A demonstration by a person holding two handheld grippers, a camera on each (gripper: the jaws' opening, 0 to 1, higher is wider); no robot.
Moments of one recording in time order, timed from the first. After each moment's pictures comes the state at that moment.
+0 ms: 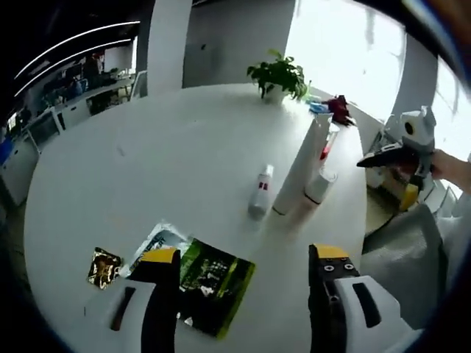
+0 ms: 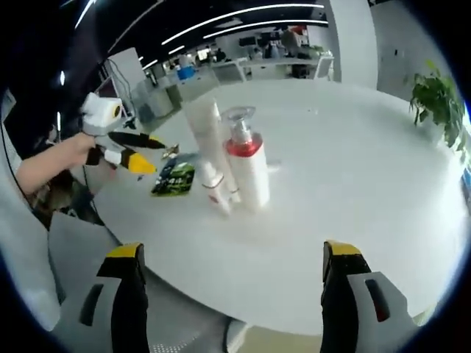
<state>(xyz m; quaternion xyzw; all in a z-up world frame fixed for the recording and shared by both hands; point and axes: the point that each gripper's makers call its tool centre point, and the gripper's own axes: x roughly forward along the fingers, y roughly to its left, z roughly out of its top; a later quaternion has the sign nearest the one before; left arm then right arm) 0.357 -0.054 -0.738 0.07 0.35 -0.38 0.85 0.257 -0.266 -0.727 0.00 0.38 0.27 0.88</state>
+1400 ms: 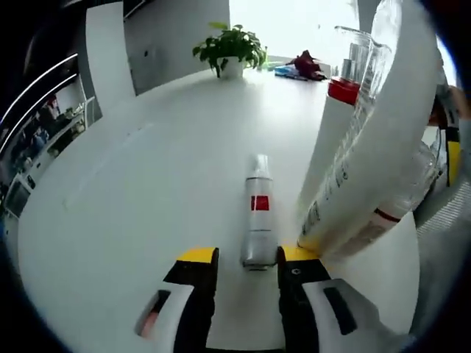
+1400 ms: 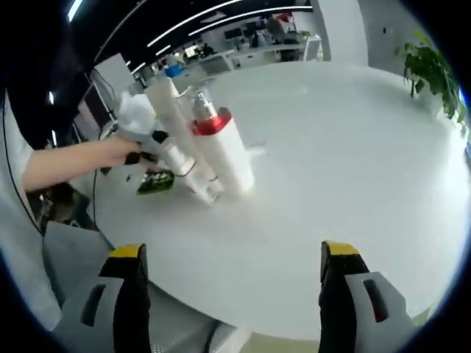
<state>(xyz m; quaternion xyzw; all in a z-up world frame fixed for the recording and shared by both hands) 0.420 -0.149 -0.815 0.21 0.31 -0.47 0.80 0.266 -0.281 -0.762 0.04 0.41 0.26 0.87</state>
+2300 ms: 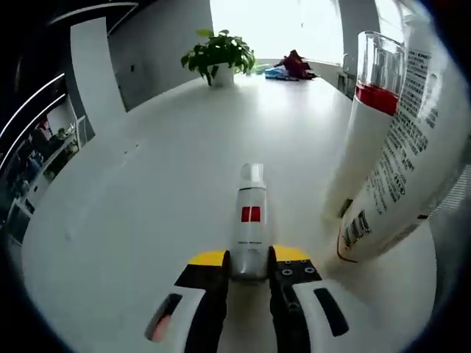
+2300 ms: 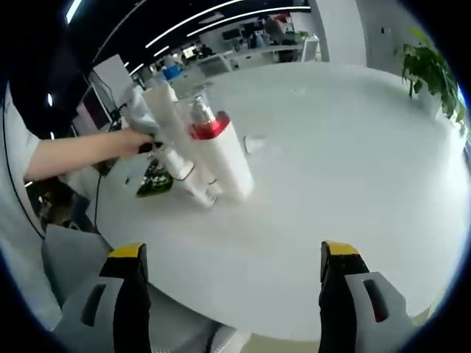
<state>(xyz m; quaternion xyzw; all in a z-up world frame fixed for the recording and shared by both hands) 0.455 -0.150 -0.807 0.23 0.28 -0.49 0.79 0.270 -0.280 -0.757 0.04 0.41 0.25 0.87</state>
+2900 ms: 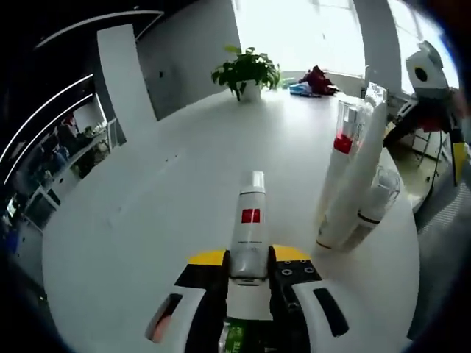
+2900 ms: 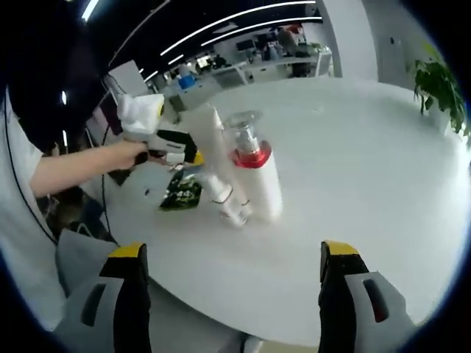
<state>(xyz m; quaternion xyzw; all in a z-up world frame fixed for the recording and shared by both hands) 0.427 -0.099 -0.746 0.22 0.25 -0.43 0.84 0.267 -0.241 -0.719 0.04 0.37 0.29 0.88</state>
